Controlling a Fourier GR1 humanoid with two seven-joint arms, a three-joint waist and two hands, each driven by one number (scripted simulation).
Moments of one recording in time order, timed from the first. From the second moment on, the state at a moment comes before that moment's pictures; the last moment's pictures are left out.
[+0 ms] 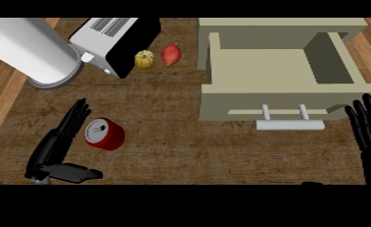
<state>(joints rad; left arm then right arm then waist) 0.02 0.20 0.20 -1.26 -0.05 -0.39 -0.37 0.24 -0.05 -0.21 -2.05 -0.04 0.18 0.03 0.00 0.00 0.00</state>
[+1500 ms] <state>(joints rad) -0.19 0.22 0.20 -0.85 -0.09 -0.34 -0.53 0.26 -0.02 -0.24 -2.13 -0.06 0.21 0.09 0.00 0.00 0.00</state>
